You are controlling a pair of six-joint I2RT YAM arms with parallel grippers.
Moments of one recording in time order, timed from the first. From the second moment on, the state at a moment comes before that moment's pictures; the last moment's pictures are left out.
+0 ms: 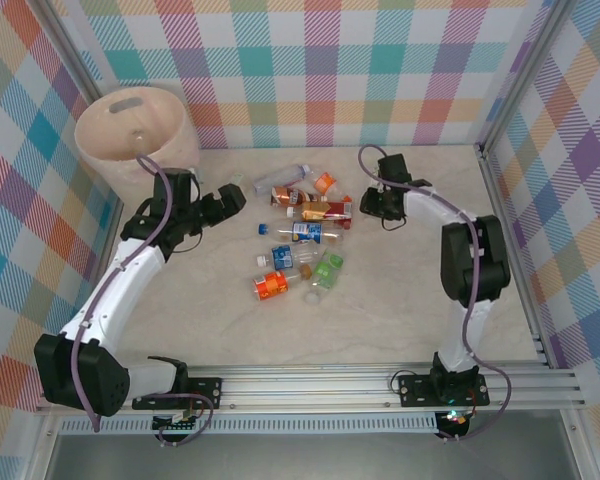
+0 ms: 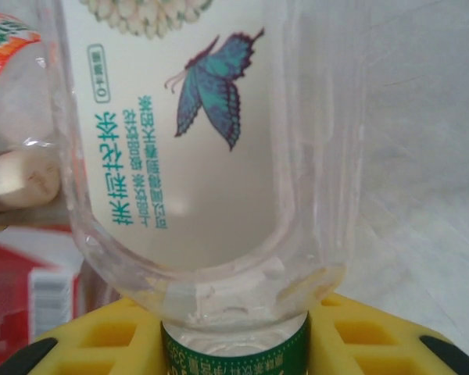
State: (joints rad) left arm -0.21 1.26 1.13 -0.54 0.19 -0.64; right arm 0.26 1.91 1.38 -0.46 -0.06 0.44
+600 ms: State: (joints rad) left arm -0.33 1.46 1.09 -0.15 0.42 -0.74; right arm 0.37 1.59 1.05 -0.27 -0.24 0.38
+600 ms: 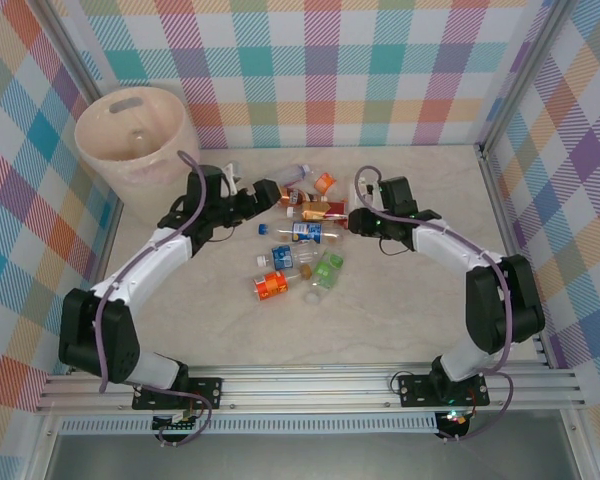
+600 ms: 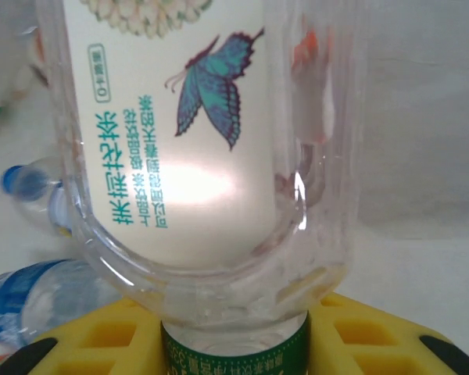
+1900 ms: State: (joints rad) left arm -0.48 1.75 1.27 -0.05 0.52 -0.72; right arm 0.48 1.59 1.07 -0.21 -0.68 0.33
